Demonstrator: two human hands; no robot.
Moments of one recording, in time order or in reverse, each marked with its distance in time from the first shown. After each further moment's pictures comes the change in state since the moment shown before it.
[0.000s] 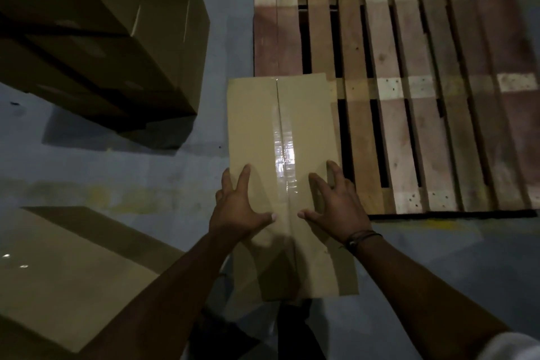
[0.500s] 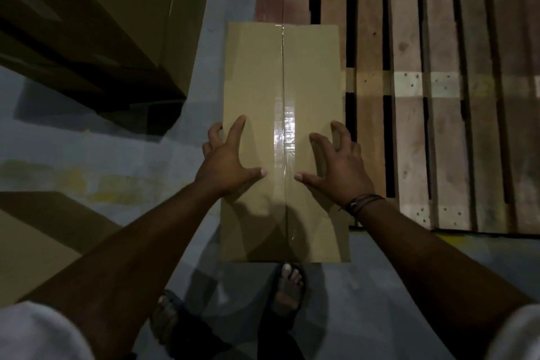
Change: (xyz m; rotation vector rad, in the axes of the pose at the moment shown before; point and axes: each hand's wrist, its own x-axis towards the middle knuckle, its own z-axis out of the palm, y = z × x) left_hand 0.110 0.027 -0.010 -0.037 0.086 0.048; right_hand 0.113 0.037 -0.010 0.050 0.058 -0.066
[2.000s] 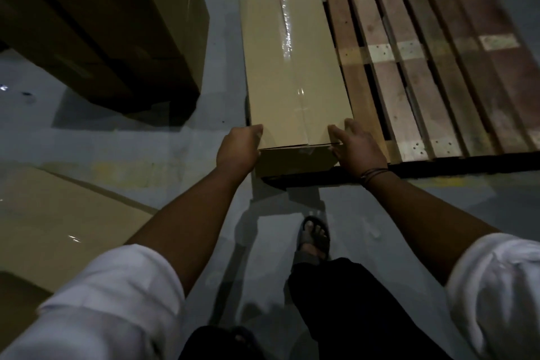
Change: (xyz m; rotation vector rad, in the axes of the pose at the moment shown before) left_hand -0.161 -0.085 0.042 0.198 0.188 0.327; right_hand -0.177 0.003 0.086 -0.148 0.208 0.022
